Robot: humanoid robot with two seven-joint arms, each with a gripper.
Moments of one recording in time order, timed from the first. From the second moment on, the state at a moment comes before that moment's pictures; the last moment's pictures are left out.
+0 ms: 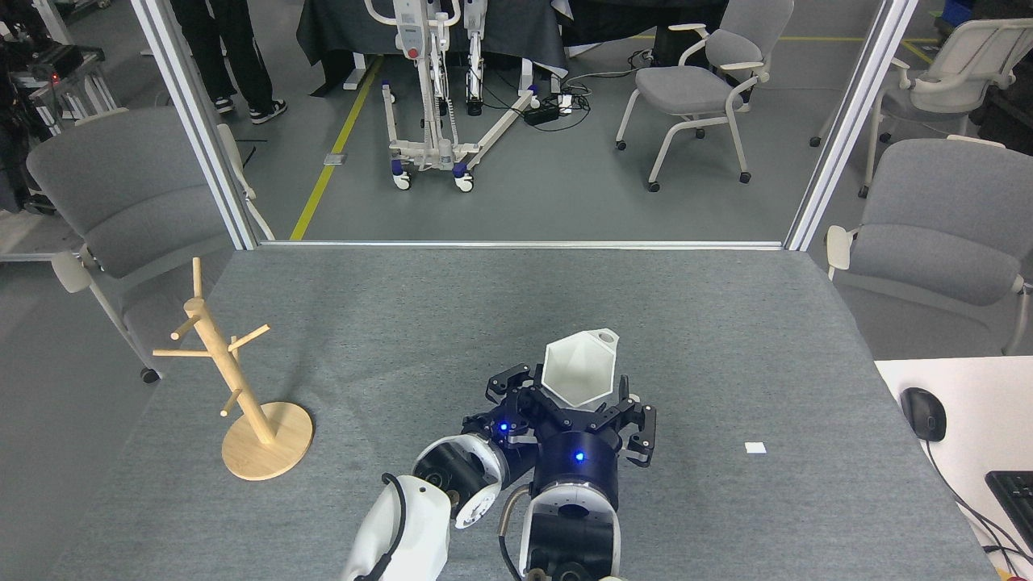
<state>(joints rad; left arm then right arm) -0.46 -0.13 -0.41 -1.23 -1.51 -0.36 -0.21 -0.29 0.10 0.70 -1.66 1.76 0.85 0.68</state>
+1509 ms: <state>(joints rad) -0.41 -0.12 -0.29 -1.34 -1.51 -0.40 -0.21 -0.14 0.17 0.73 -1.72 1.75 0.79 0.32</state>
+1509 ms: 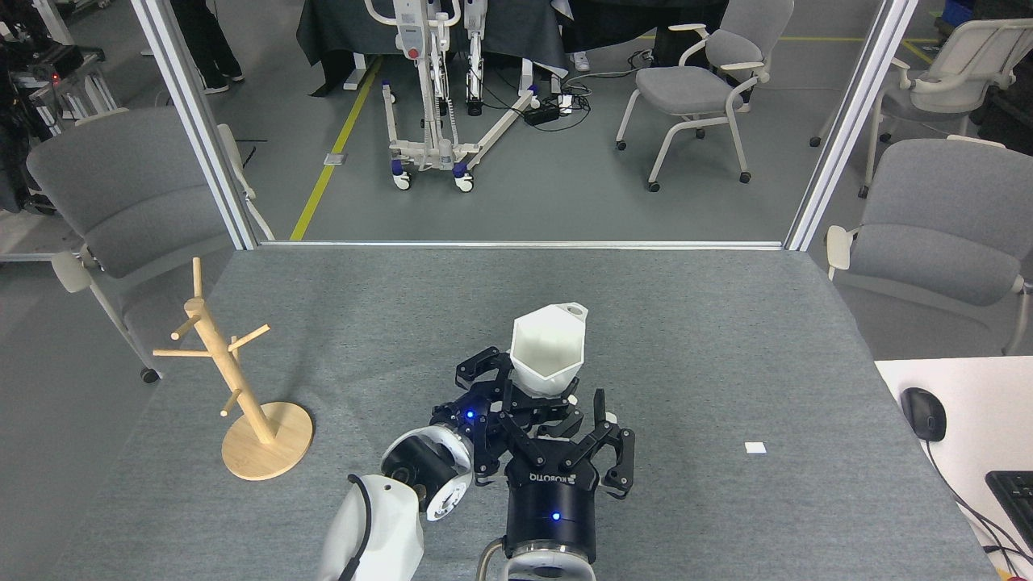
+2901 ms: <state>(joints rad) -0.02 0.04 -0.06 -1.69 -1.52 -0.40 -0.14 -0.19 -0.15 -0.13 -1.47 1.25 0.00 0.00</state>
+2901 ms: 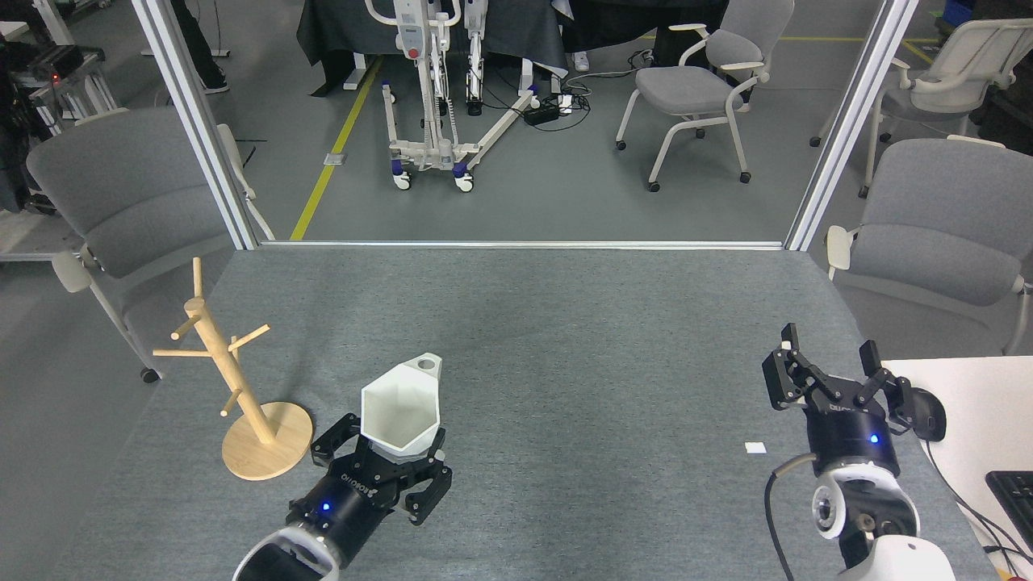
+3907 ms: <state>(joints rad) -0.02 0.24 0.49 -1.37 -1.52 -0.36 0.04 -0.01 -0.13 -0.15 -1.45 1.32 -0.08 -0.13</state>
